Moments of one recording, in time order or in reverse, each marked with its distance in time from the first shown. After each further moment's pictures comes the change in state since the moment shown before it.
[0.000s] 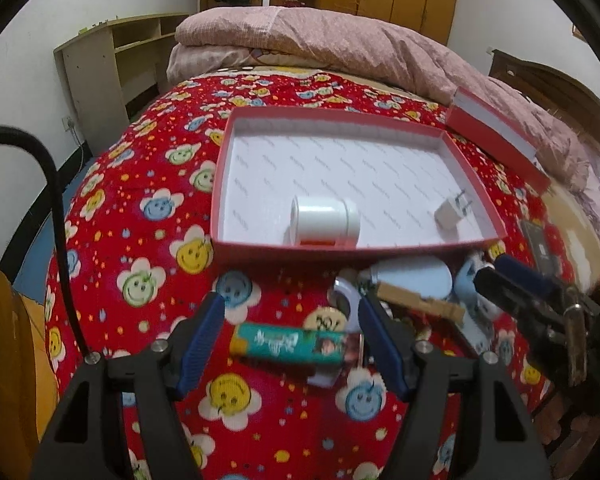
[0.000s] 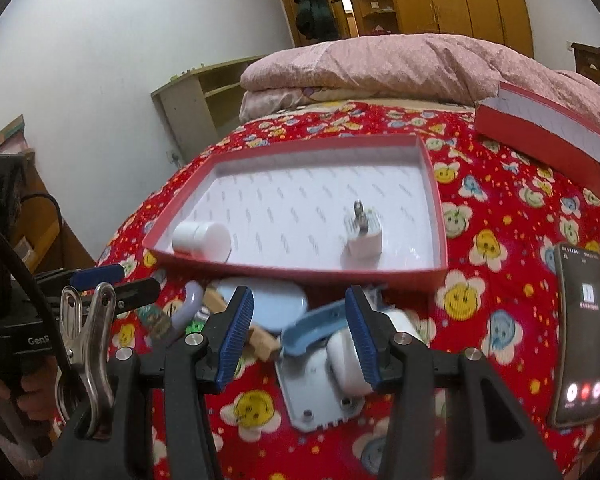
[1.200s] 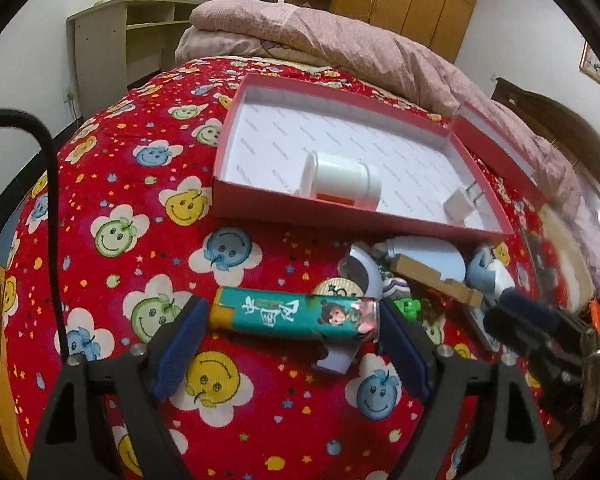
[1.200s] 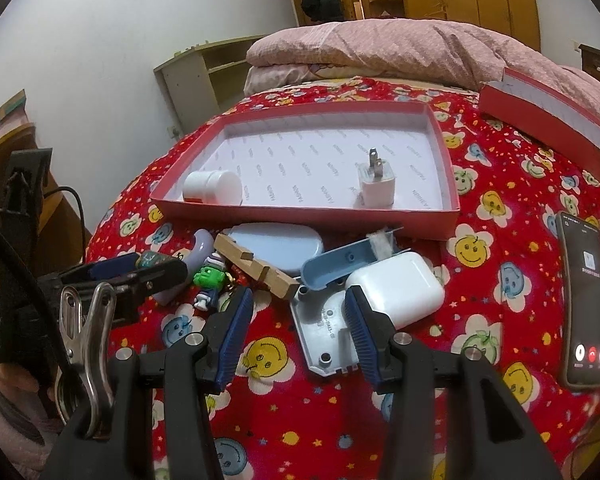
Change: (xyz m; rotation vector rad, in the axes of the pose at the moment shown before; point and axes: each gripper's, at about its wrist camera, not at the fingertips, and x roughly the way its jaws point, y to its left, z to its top) left arm 0.026 0.019 -0.029 -0.113 -0.035 -0.073; right arm -0.001 0.015 -0.026 -0.034 0.068 -0.013
